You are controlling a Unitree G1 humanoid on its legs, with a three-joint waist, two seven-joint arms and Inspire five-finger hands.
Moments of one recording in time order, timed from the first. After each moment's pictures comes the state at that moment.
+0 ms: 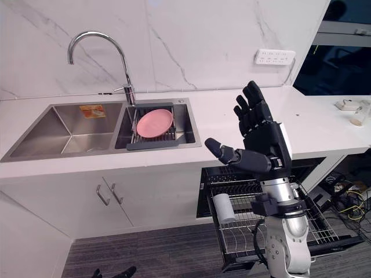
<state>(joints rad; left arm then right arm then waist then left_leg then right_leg) 0.28 0.02 0.25 0.96 -0.22 -0.22 0.13 0.10 -0.18 -0.21 -0.41 0.56 -0.14 0.35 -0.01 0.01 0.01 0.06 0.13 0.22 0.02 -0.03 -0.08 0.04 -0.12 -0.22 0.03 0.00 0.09</state>
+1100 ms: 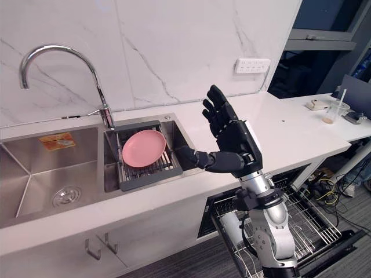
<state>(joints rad) 0.21 0.12 0.13 1.04 -0.08 -0.11 0.19 0.00 -0.24 -0.03 -0.32 0.56 -0.15 0.41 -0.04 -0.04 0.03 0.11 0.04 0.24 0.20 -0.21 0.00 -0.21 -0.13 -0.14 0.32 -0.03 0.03</state>
